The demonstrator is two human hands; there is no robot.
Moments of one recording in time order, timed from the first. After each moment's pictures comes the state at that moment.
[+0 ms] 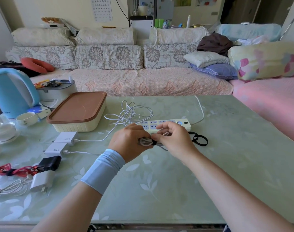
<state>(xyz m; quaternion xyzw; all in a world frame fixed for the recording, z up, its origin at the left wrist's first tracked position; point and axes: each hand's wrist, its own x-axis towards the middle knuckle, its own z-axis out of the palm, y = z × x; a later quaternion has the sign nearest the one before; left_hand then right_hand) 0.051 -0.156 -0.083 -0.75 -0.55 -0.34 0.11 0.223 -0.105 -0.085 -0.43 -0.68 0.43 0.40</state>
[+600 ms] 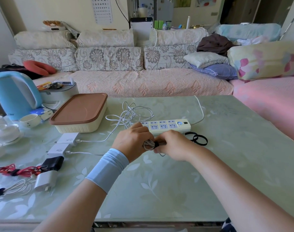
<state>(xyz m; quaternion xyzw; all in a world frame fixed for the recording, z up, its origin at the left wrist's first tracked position) 0.051 -0.148 -0.089 -0.79 -0.49 -0.29 0.23 0.231 -0.108 -0.066 -0.42 -0.85 0.30 0.12</state>
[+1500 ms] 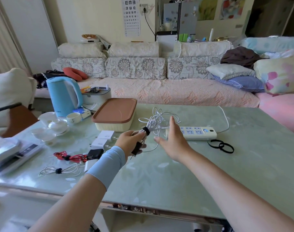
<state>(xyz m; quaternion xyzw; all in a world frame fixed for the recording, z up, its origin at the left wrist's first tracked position) -0.014 -0.232 -0.053 -0.34 -0.64 -0.55 -0.41 0.141 -0.148 -0.071 -0.43 -0.81 0.30 0.27</state>
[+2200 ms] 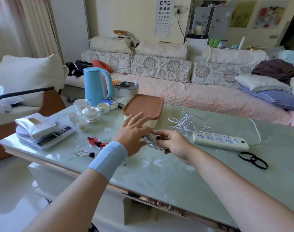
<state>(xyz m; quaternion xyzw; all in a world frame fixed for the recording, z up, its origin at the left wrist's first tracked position) -0.123 -0.288 -0.068 -0.69 -0.67 -0.19 0.20 0.052 -0.193 -0.065 -0.26 -0.75 0.57 0.20</state>
